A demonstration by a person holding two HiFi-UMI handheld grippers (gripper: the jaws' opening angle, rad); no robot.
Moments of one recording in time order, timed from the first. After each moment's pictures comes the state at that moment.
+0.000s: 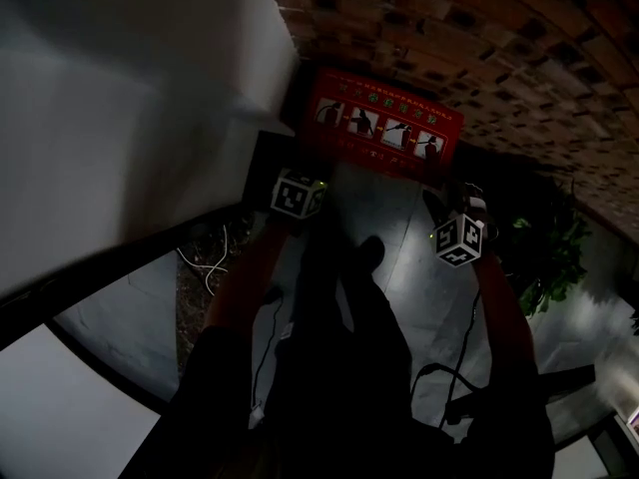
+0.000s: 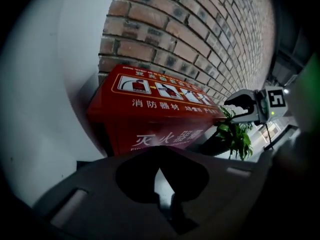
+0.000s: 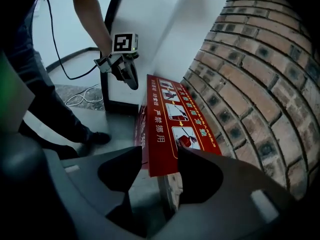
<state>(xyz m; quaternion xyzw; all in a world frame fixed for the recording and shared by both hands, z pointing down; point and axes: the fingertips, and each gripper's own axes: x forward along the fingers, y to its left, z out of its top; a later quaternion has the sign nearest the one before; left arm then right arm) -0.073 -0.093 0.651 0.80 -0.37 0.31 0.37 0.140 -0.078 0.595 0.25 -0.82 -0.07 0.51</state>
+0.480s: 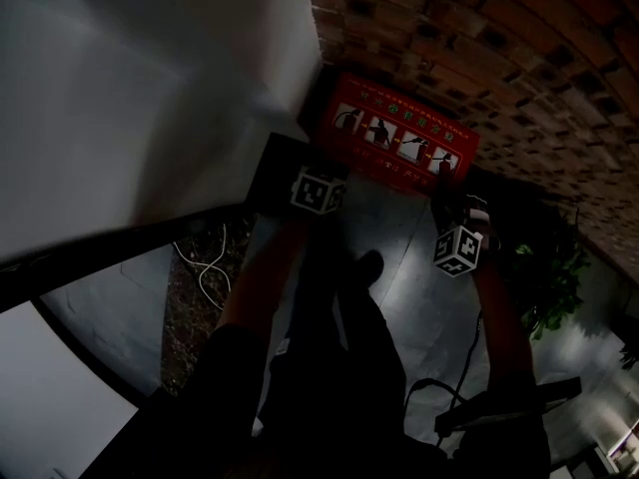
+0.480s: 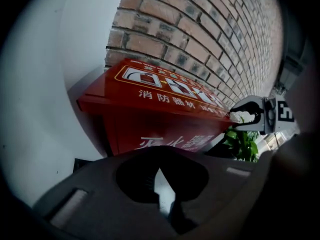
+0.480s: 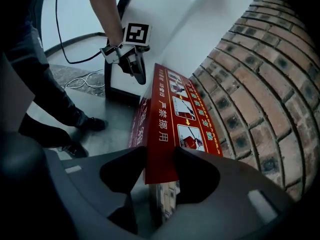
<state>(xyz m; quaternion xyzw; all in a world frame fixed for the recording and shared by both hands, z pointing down) -0.068 -0.108 0.678 0.78 -0.40 0.29 0.39 0.140 -0.087 0.624 0.22 -0.78 -0.13 0.57</state>
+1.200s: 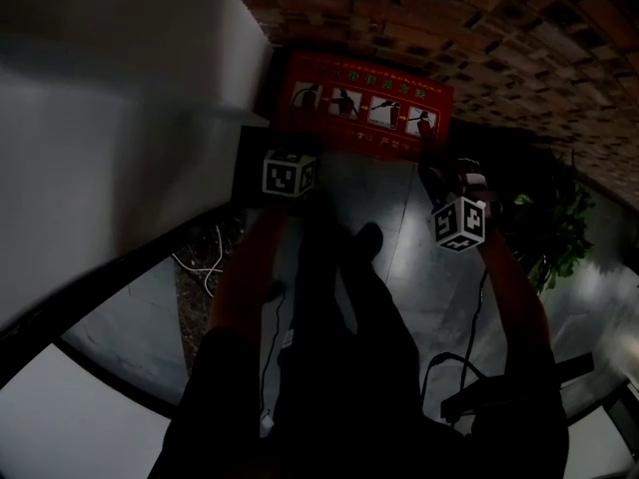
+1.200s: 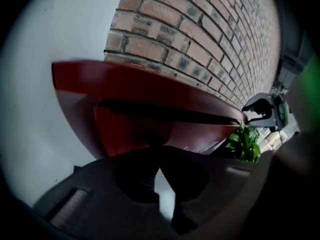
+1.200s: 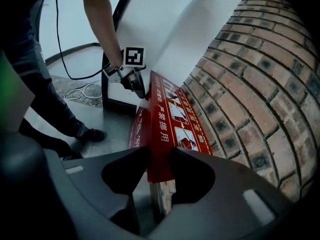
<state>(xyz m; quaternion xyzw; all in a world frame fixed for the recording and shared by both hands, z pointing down) -0.069 -0.135 0.677 0.79 -0.41 0.28 0.37 0.139 -0.088 0.587 0.24 -0.81 -0.12 0.52</state>
